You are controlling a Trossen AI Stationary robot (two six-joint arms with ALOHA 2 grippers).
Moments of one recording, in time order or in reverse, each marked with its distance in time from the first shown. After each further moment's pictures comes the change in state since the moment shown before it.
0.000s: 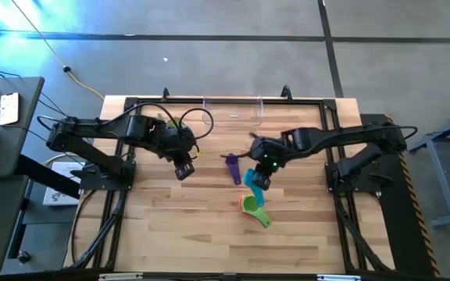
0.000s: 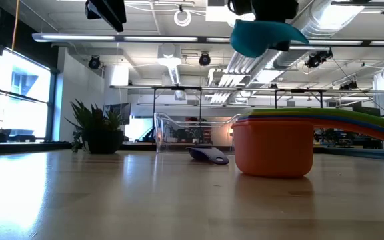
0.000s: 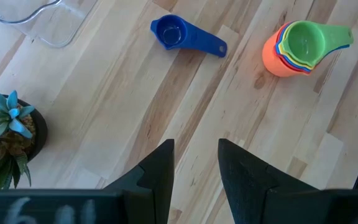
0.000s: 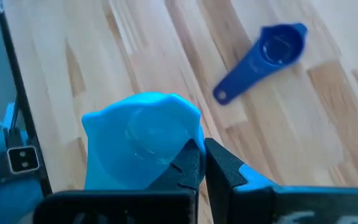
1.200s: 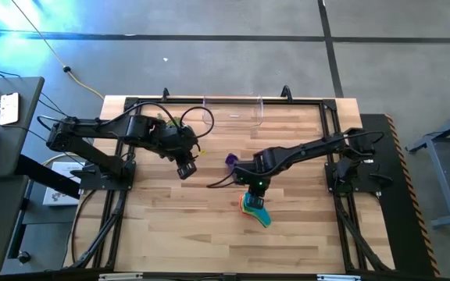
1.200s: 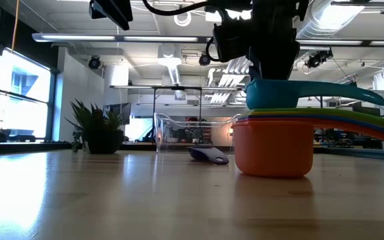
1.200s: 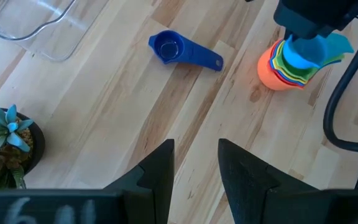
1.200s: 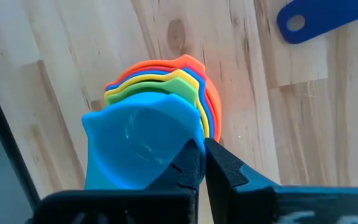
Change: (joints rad) left arm 0.000 0.000 0.000 0.045 -0.019 0.002; right arm 0.068 0.314 0.048 -0.046 -0.157 -0.119
